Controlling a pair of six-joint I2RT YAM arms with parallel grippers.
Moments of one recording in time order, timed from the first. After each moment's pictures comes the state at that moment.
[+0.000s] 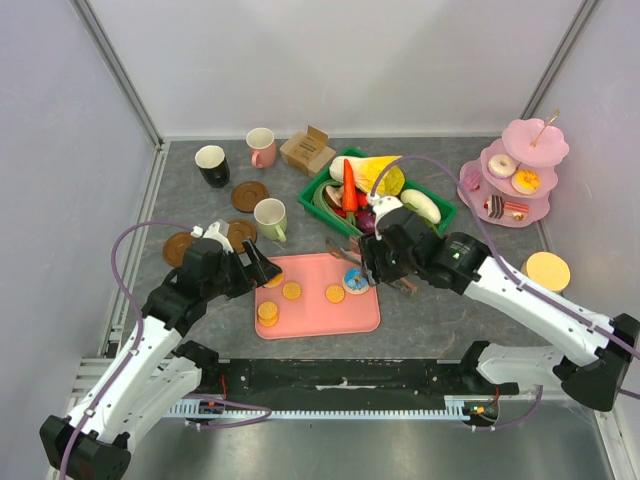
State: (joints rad) left arm -0.41 0.69 0.62 -0.60 0.12 -0.78; right arm 0.85 1.16 1.16 -0.81 0.13 0.41
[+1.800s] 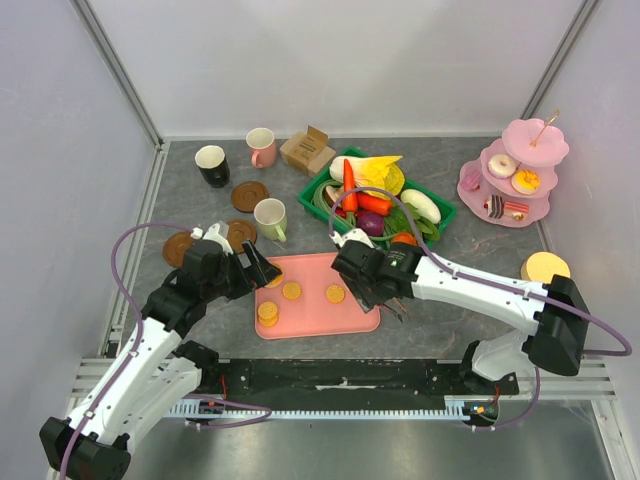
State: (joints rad) left arm -0.41 0.67 0.61 -0.60 0.12 -0.78; right arm 1.07 1.42 1.17 -1.00 0.36 0.42
